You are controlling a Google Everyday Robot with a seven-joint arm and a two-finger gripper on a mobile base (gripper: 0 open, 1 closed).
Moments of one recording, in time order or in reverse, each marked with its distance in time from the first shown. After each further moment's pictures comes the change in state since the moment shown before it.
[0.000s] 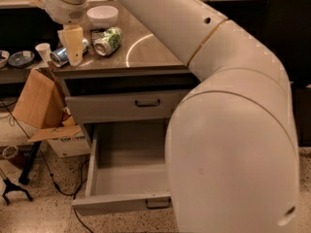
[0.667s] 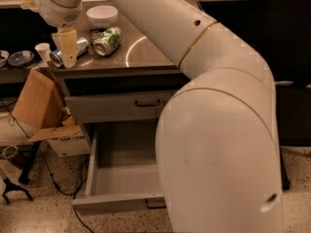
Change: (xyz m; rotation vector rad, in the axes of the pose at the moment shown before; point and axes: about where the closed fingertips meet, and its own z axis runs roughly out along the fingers) arm -0.007 -0.005 0.013 -0.003 -0.037 -0.028
